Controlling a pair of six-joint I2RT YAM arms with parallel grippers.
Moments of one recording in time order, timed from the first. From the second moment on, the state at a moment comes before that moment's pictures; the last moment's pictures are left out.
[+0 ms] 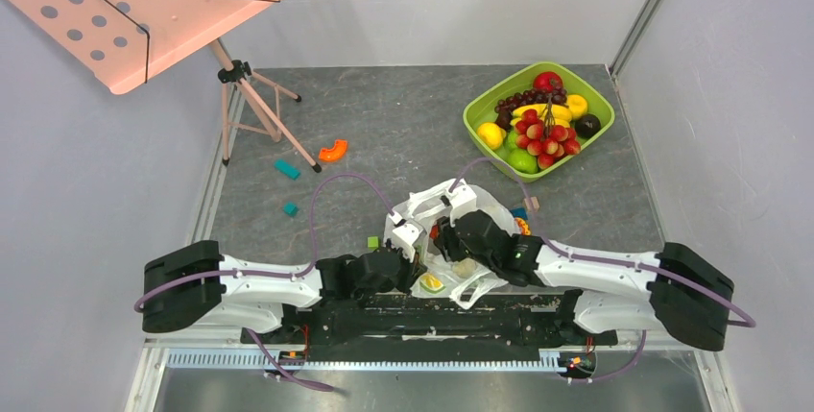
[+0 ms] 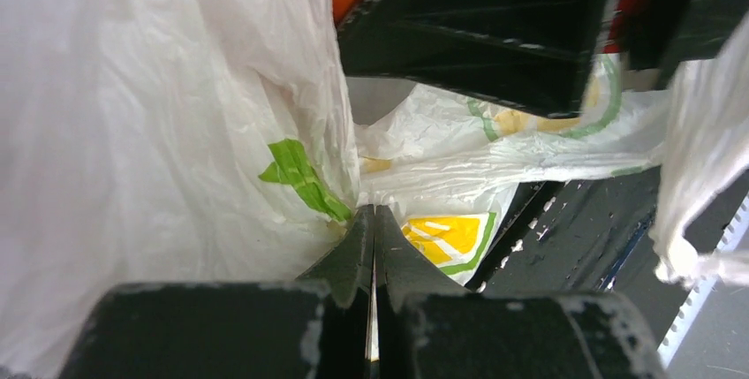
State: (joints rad) left arm -1.29 1.21 0.36 0.32 -0.31 -0.51; right arm 1.06 1.22 0.51 0.07 0.31 0.43
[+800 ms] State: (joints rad) left arm -1.29 1.21 0.36 0.32 -0.32 -0.51; right arm 1.06 0.87 0.53 -0.33 0.07 0.41
